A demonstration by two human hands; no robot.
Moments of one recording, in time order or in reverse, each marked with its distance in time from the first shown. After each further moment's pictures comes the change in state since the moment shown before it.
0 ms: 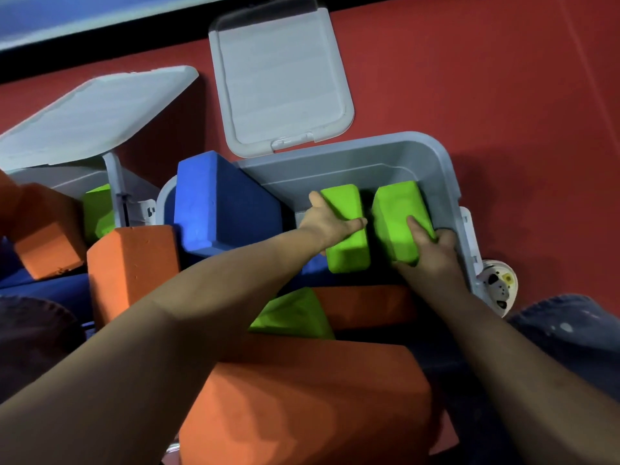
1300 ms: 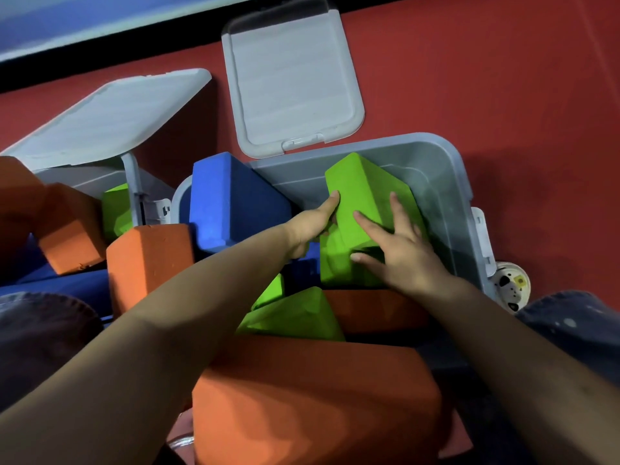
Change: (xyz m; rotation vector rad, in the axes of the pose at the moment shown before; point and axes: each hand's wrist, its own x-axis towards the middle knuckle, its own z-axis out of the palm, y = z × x) left_hand -0.002 -0.019 -0.034 -0.310 -0.259 -0.132; right_hand -0.009 -0.065 -0.015 -0.197 -0.256 -0.320
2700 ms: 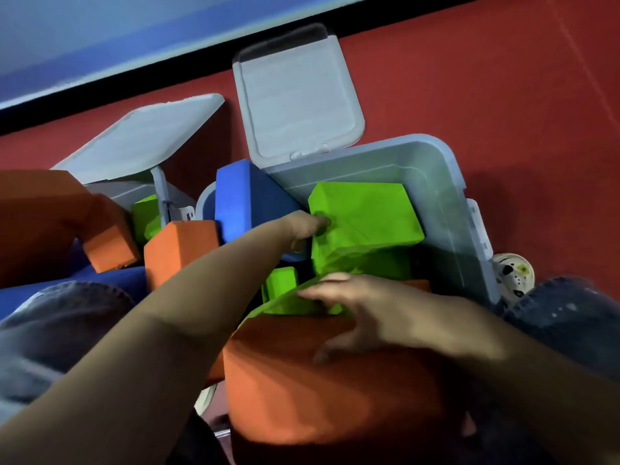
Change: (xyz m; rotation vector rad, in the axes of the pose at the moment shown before) left_hand -0.042 -0.004 -0.023 0.177 0.124 -0.053; right_hand -0.083 -0.083 -0.012 0.218 -0.337 -0.520
